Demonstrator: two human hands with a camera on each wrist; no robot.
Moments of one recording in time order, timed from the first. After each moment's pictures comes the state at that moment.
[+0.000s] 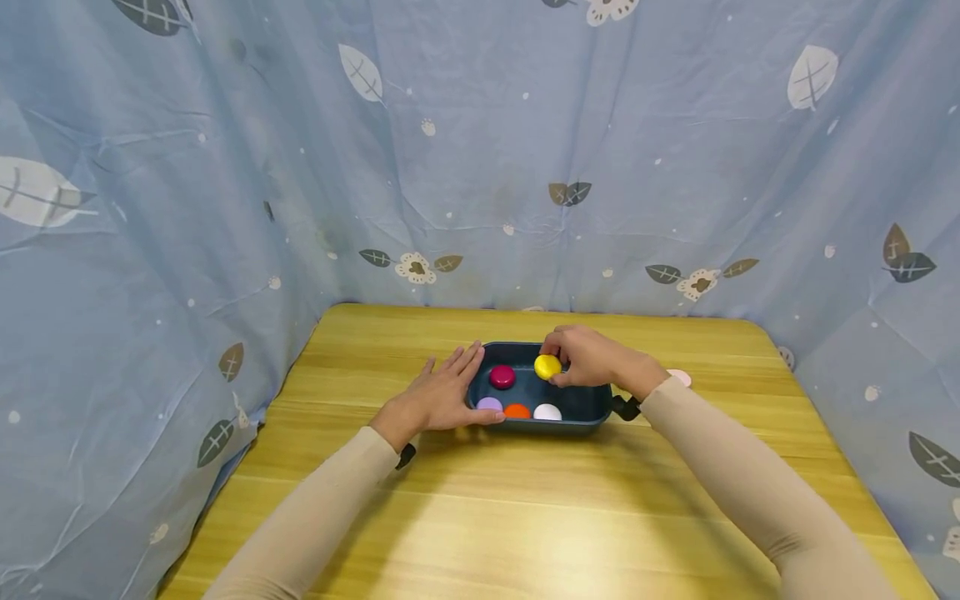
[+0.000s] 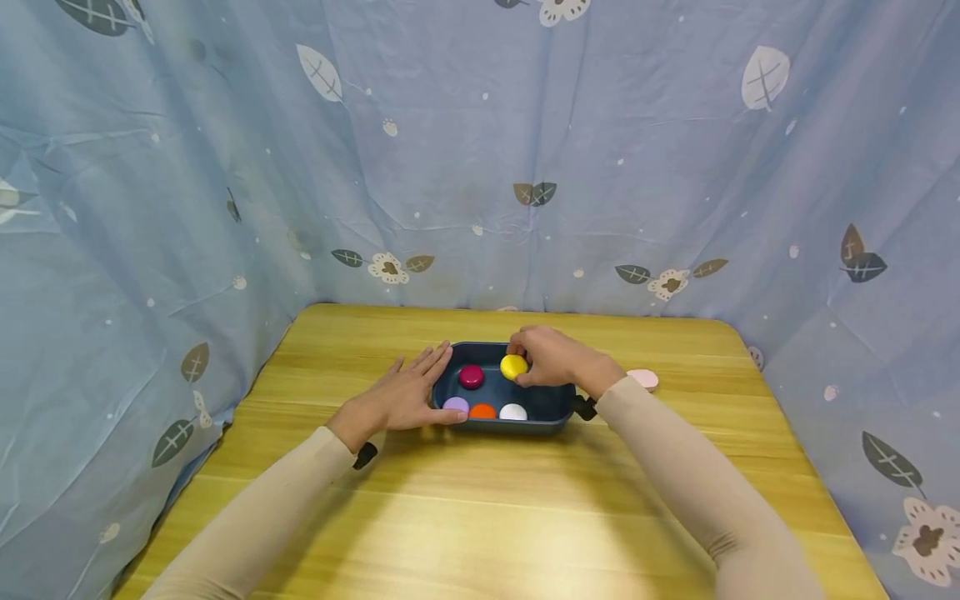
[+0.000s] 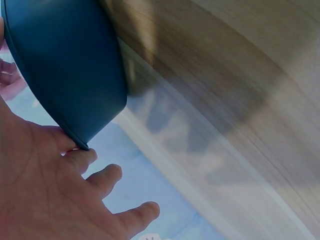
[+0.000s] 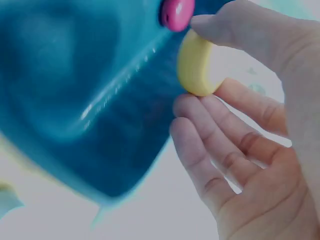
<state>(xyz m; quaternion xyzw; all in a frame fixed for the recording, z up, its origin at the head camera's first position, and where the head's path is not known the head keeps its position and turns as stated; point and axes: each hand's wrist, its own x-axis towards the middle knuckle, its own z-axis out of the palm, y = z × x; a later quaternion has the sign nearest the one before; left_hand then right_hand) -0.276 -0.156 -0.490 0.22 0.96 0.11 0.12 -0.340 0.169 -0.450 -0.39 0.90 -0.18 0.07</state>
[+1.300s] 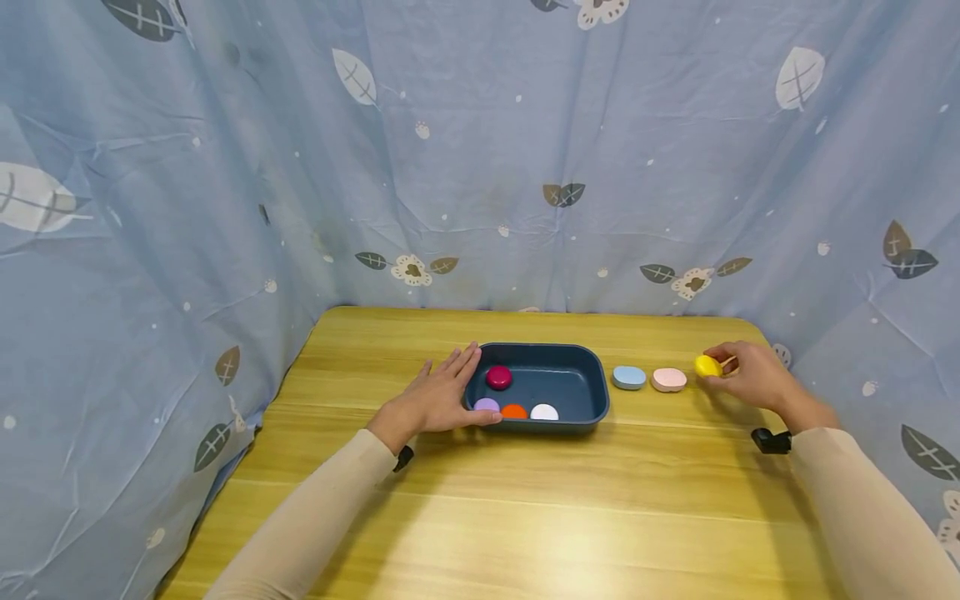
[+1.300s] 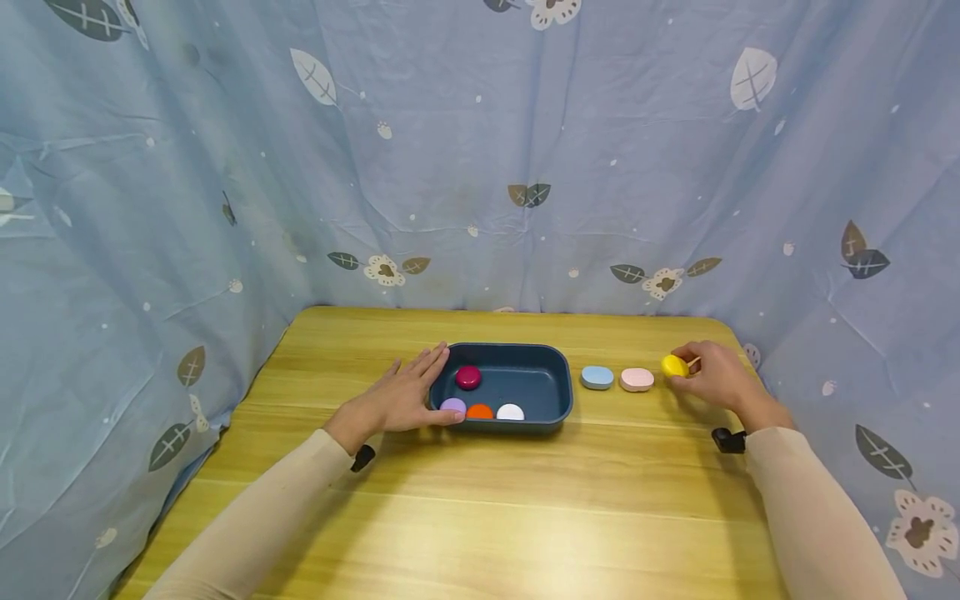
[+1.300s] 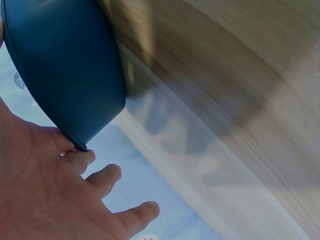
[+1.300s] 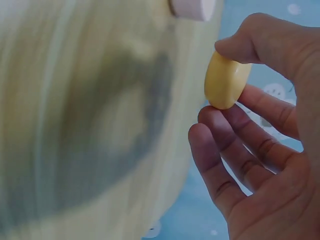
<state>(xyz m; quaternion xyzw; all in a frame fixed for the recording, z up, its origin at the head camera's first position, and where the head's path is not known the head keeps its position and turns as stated) -0.275 -0.156 -0.492 0.22 0.96 0.12 0.13 -0.304 0.423 -0.487 -0.13 0.97 -0.21 0.00</state>
